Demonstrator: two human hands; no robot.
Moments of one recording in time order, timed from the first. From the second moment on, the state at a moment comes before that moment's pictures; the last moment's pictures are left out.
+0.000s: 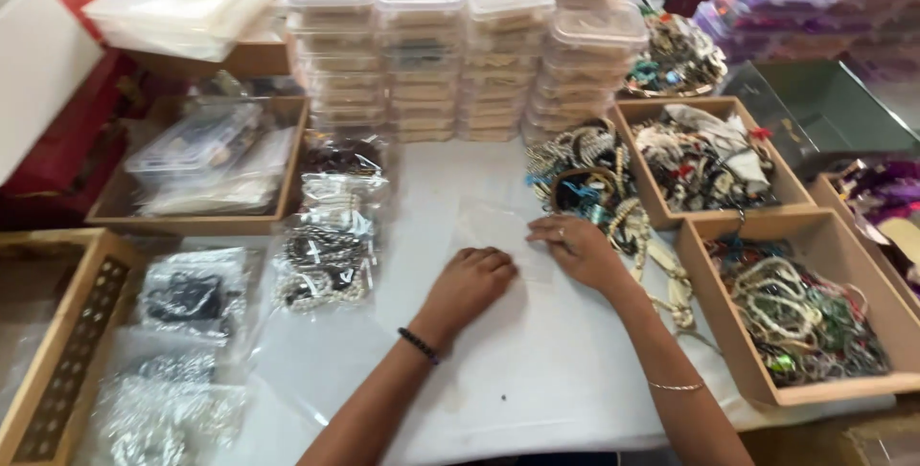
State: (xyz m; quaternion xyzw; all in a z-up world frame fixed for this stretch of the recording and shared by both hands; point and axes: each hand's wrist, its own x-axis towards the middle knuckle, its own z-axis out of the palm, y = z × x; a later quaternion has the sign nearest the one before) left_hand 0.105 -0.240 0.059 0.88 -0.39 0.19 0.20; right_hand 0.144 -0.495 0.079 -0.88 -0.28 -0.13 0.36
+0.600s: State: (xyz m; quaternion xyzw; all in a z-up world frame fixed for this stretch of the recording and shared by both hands) left_hand 0.100 -0.200 0.112 0.86 -0.28 0.31 0.31; right_hand 0.115 -0.461 0.102 -0.87 -0.32 -0.17 0.34
